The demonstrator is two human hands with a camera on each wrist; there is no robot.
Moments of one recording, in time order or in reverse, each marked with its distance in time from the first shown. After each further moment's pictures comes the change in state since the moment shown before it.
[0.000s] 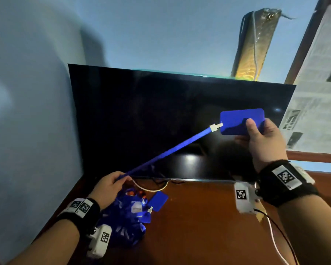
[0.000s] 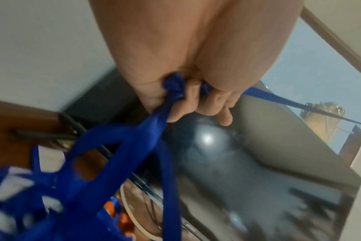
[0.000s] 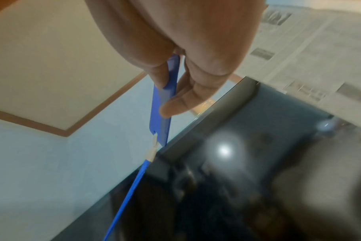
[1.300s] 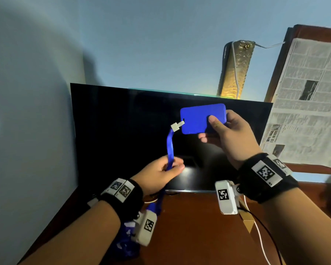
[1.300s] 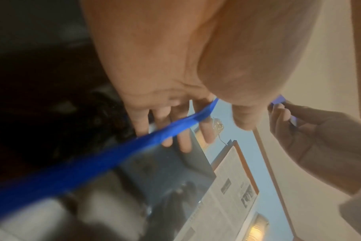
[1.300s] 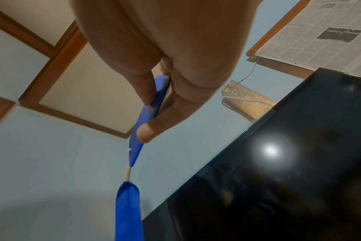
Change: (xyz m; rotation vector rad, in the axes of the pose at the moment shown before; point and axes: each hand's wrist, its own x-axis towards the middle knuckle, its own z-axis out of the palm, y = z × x) left_hand -0.020 0.169 0.070 -0.084 -0.330 0.347; right_hand -0.018 -0.092 0.011 0.444 -0.358 0.063
